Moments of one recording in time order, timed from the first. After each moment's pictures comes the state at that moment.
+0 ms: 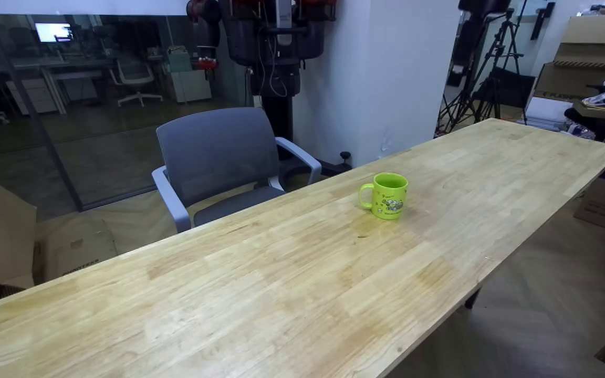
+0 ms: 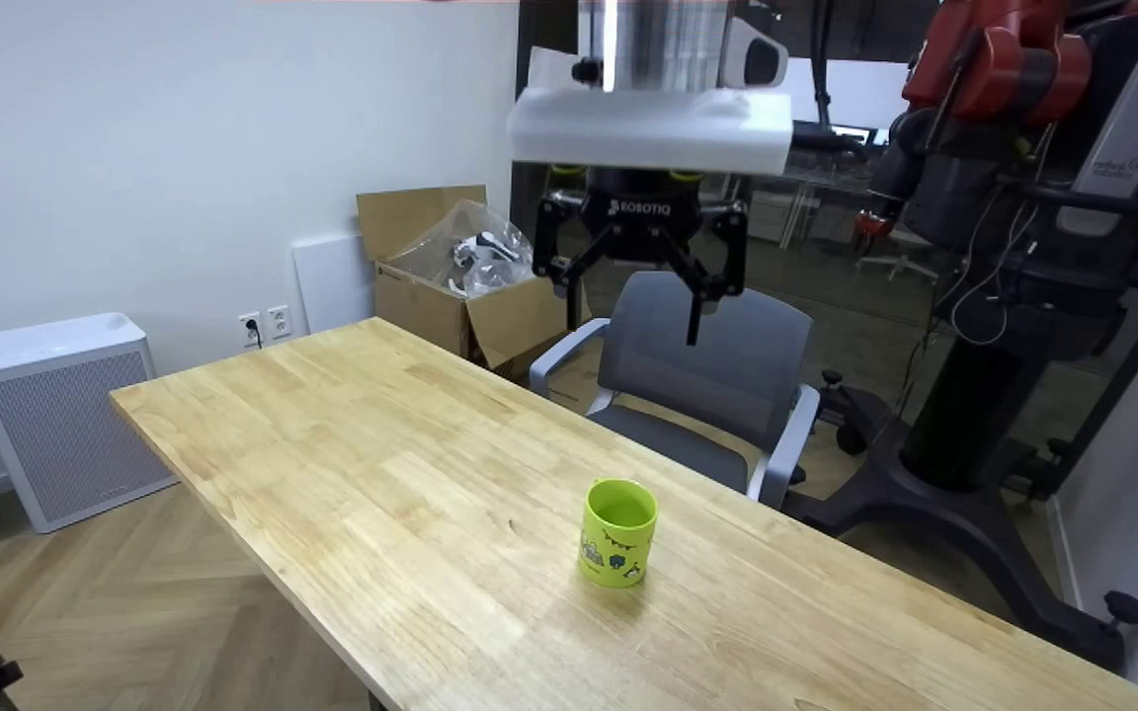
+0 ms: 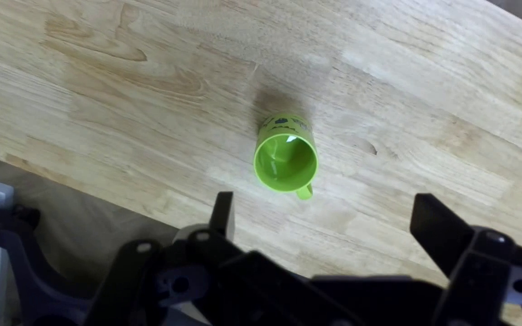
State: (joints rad) arm -0.09 0.07 -0.23 -2.08 0.04 2.30 -0.70
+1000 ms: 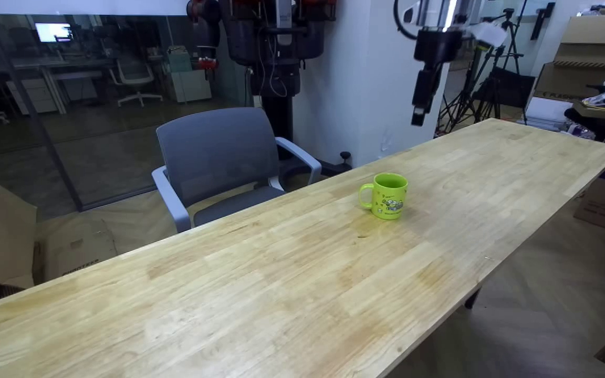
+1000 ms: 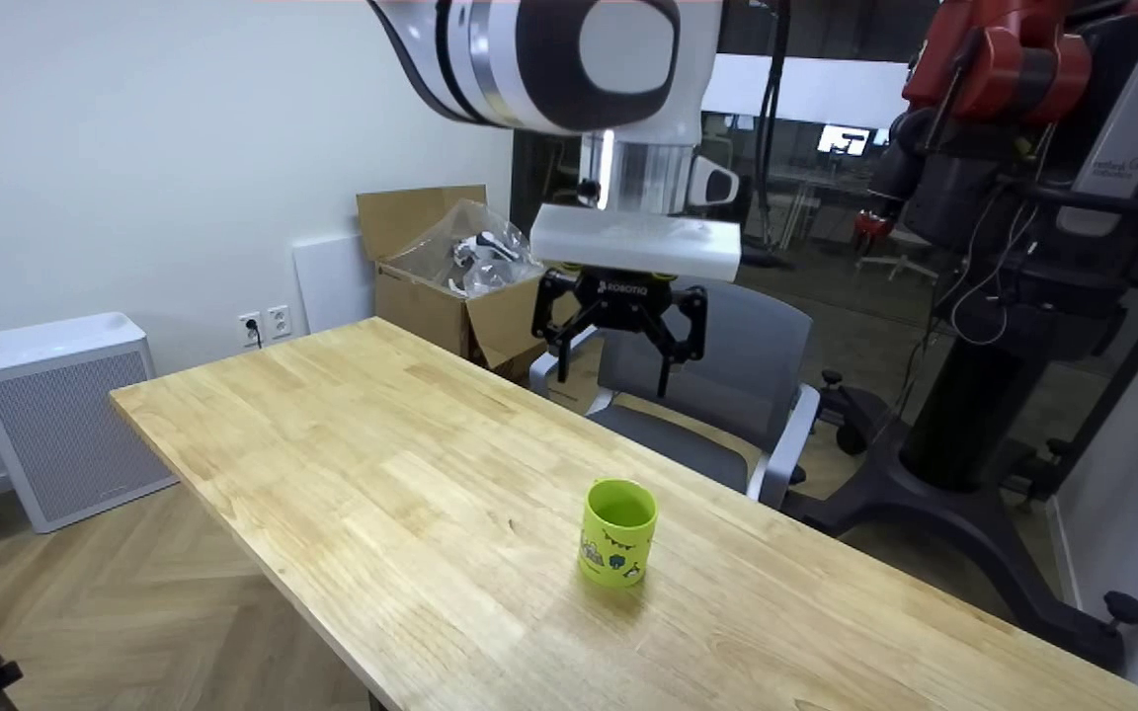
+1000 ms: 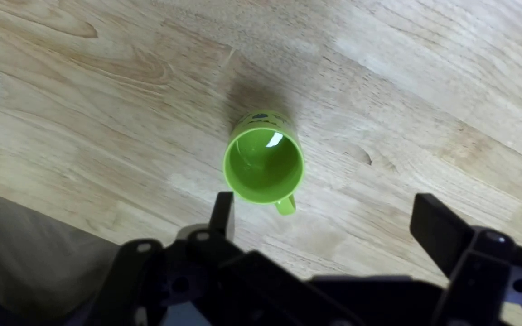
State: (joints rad) arm -0.13 0.31 -0.12 -1.93 0.04 2.30 -0.68
